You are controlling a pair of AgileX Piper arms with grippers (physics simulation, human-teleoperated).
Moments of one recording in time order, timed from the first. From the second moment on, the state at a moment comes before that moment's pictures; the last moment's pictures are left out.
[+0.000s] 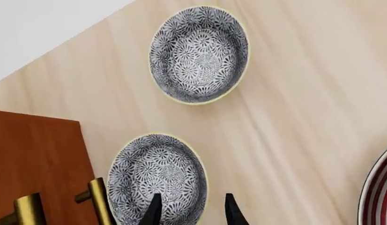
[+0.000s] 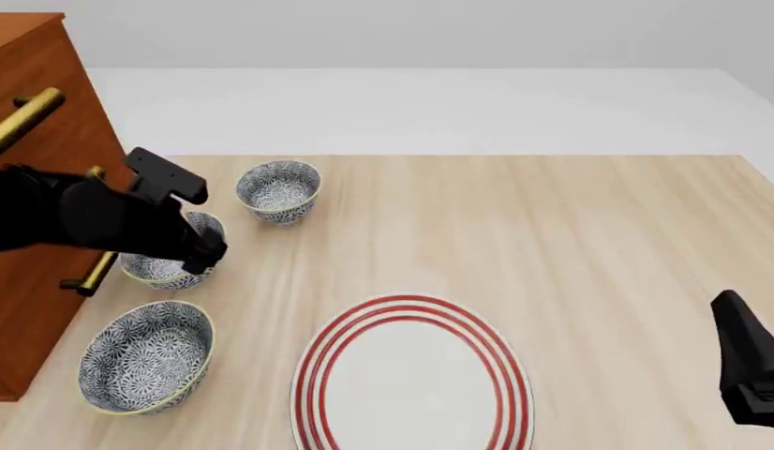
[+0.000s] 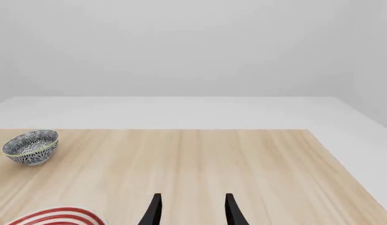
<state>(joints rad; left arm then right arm) -0.13 1.55 -0.82 0.23 0.36 0.00 0.01 -0.01 0.00 0.00</state>
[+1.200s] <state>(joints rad) -0.10 1.72 -0.77 0.12 0.40 0.00 0.01 -0.01 0.00 0.00</state>
